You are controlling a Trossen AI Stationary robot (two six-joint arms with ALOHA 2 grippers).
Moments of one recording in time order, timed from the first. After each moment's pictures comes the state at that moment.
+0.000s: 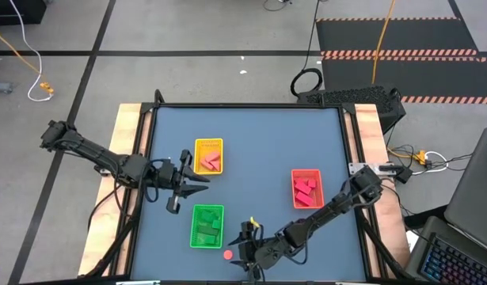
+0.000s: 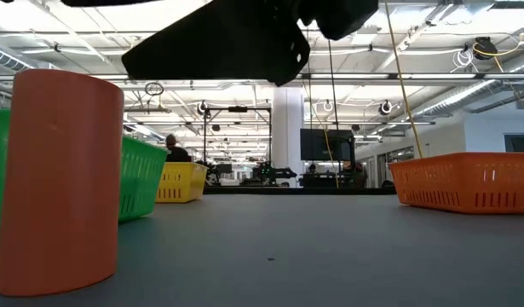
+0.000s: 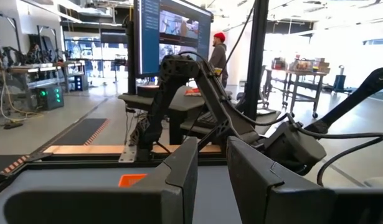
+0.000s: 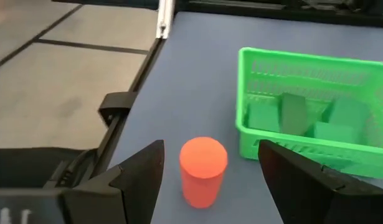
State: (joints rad) left arm -0.39 0.93 0.55 0.53 -0.22 -0.01; right arm 0.59 2.11 1.34 0.26 0.38 0.25
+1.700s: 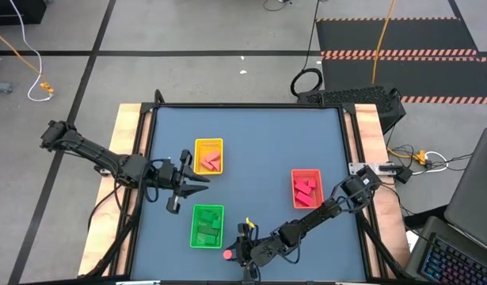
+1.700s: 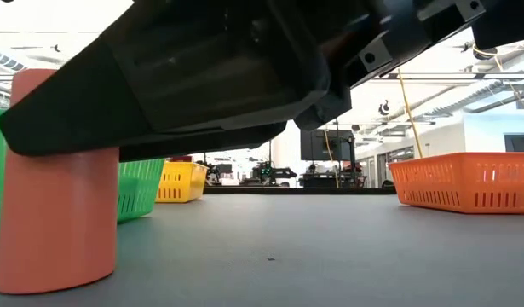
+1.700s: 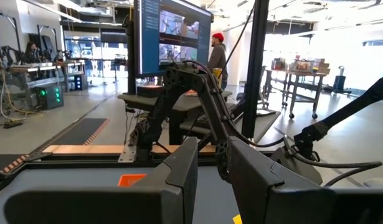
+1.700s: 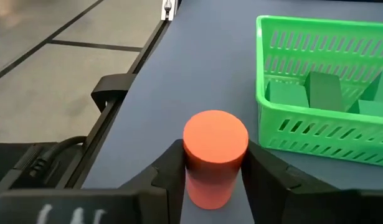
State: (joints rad) left arm -0.39 0.93 0.55 0.53 -0.22 -0.02; right arm 0.57 2.22 1.34 0.39 0.31 0.25
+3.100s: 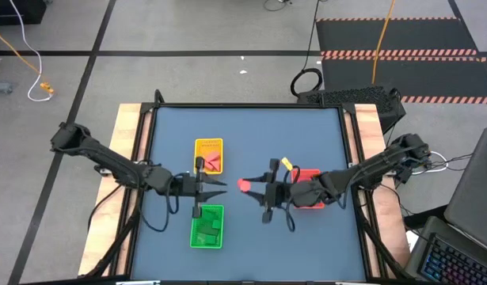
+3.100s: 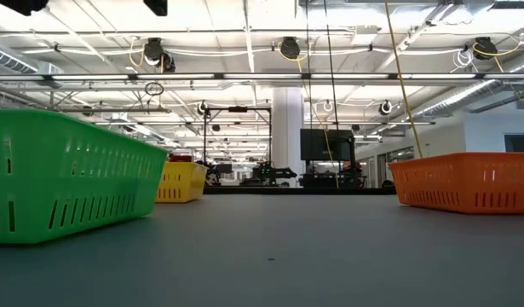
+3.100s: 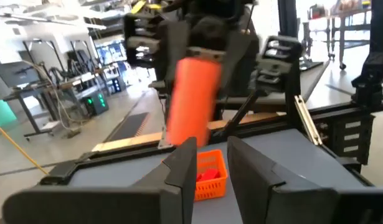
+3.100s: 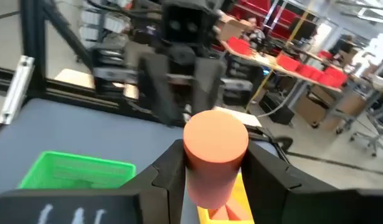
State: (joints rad) left arm -0.39 1.22 0.57 0.71 -0.33 0.23; right arm 0.39 1.50 1.12 0.17 0.57 -0.19
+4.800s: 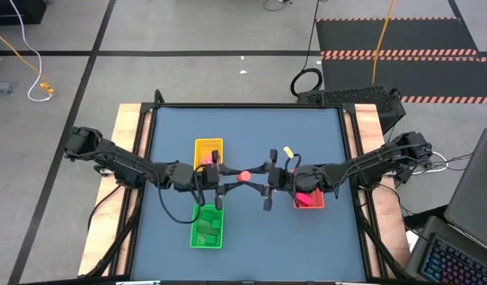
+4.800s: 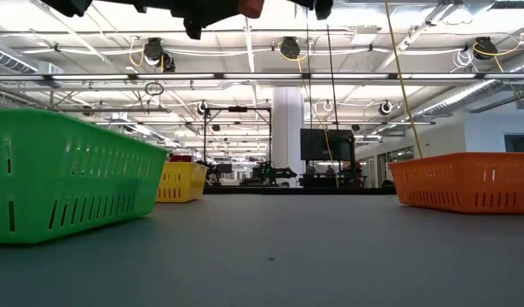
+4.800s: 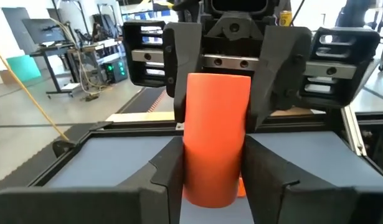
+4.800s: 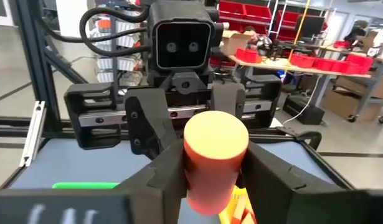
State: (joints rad) left arm -0.26 1.42 0.73 0.66 -0.35 0.08; right arm 0.27 1.46 0.90 0.50 0.39 -0.05
